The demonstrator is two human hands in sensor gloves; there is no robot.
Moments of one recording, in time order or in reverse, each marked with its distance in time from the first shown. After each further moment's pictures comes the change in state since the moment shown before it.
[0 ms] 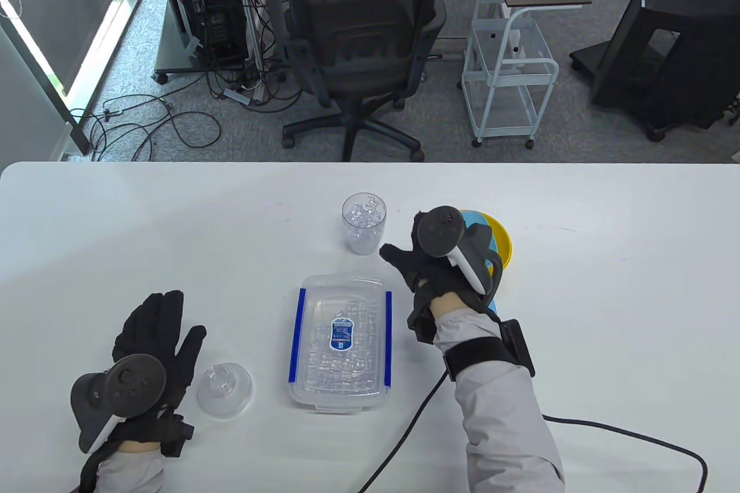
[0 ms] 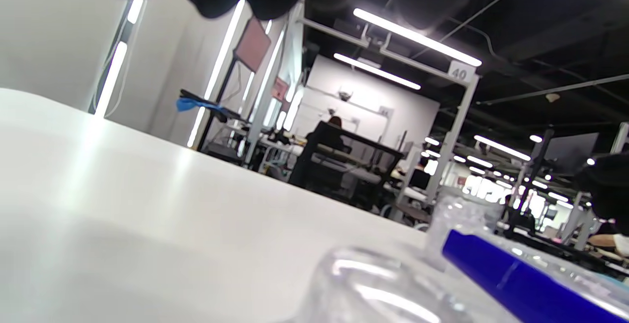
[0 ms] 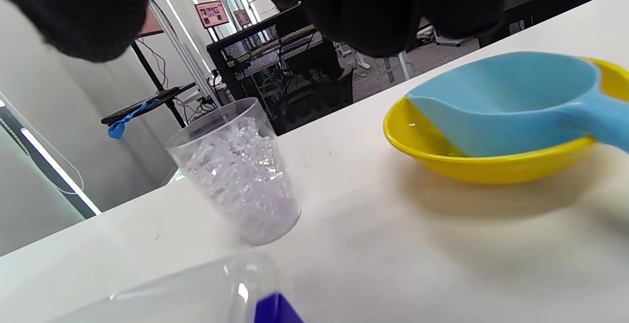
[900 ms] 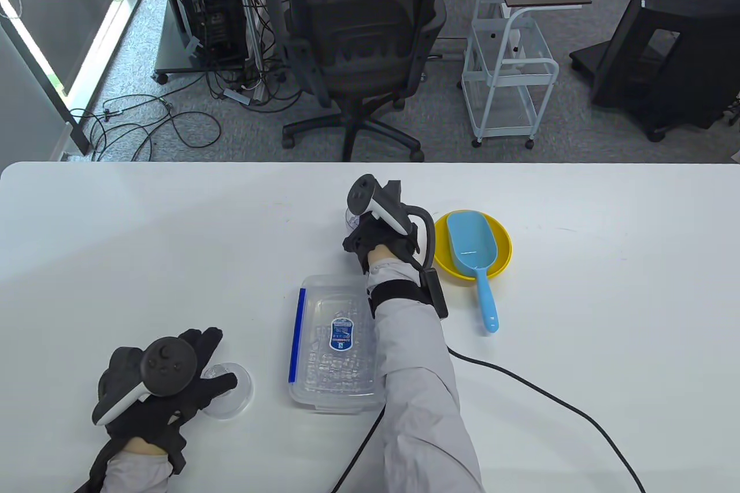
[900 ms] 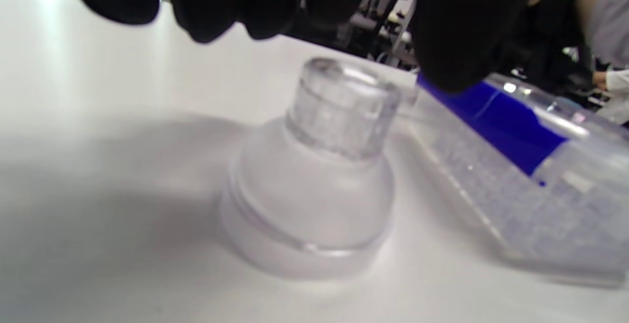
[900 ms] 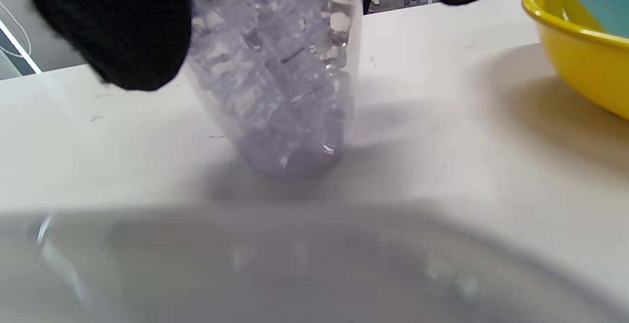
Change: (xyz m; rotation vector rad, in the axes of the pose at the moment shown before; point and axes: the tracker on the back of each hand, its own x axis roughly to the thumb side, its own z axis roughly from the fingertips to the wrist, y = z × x) left_hand 0.015 -0.031 -0.011 -0.546 -0.049 -0.086; right_hand 0.045 0.086 -0.084 0.243 0.010 0.236
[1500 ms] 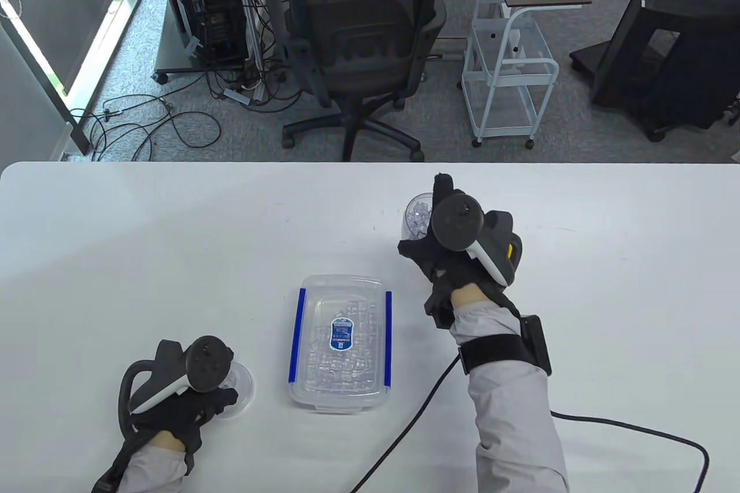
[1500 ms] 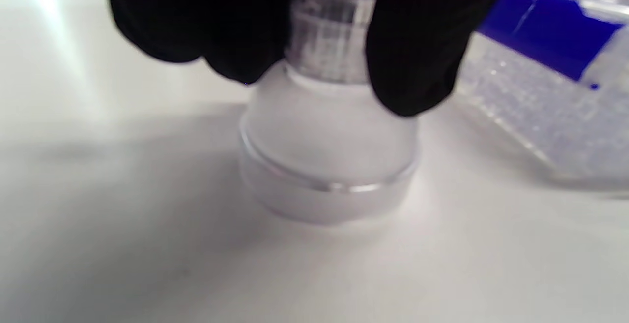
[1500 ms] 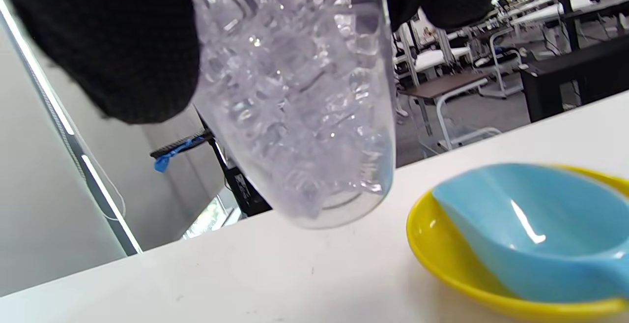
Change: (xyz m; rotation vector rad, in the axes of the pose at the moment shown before) left_hand 0.021 -0.015 -0.016 -0.075 0.047 -0.195; right_hand -0.078 -0.098 0.163 -0.437 -0.197 -0.176
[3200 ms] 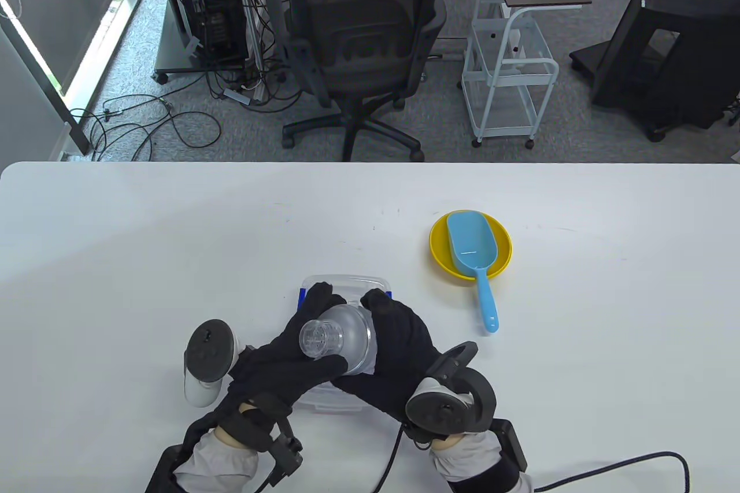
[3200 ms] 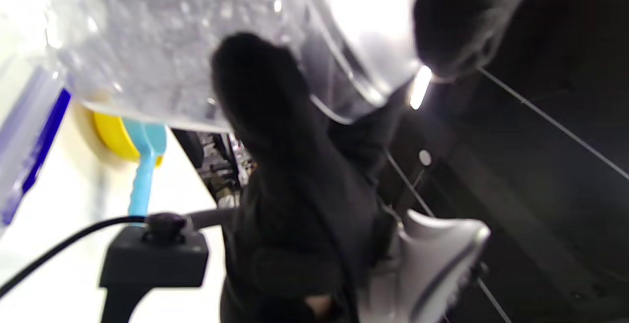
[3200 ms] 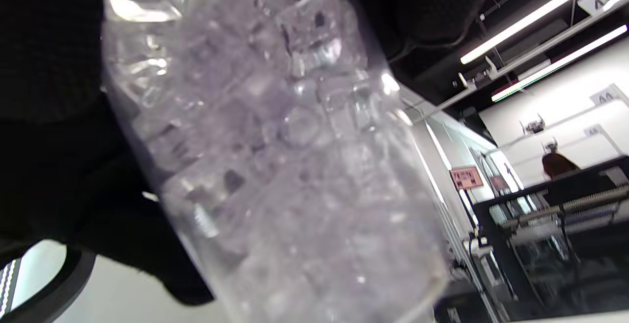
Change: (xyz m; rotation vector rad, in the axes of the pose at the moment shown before) left_hand 0.101 0.049 0.010 0.264 -0.820 1.186; right_hand 0.047 0.053 0.138 -0.406 -0.658 -0.193
